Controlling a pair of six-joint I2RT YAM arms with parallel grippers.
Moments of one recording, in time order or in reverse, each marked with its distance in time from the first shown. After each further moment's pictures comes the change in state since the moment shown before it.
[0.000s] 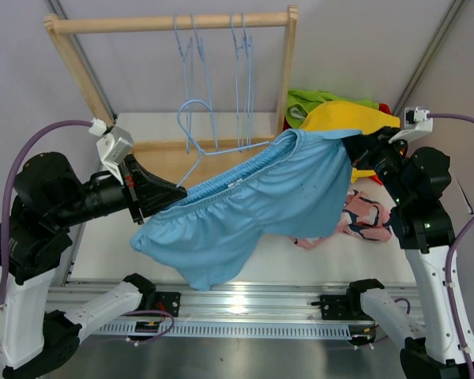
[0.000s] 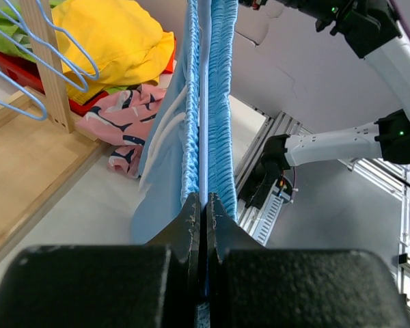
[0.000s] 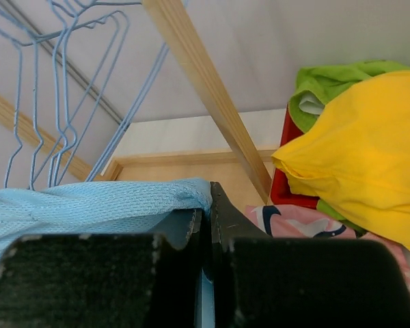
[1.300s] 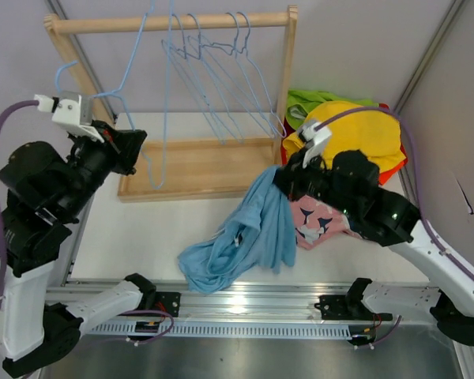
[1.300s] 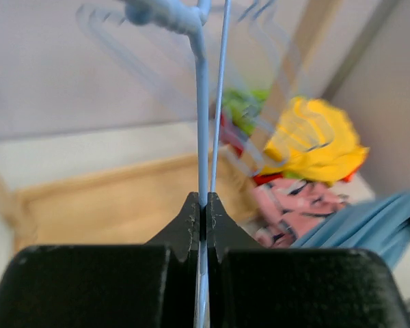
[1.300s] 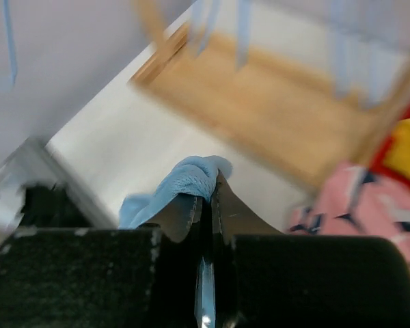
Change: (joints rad) left arm -0.031 0.075 0.095 0.138 -0.728 0.025; right arm 0.760 0.175 0.131 -0.181 0.201 -0.159
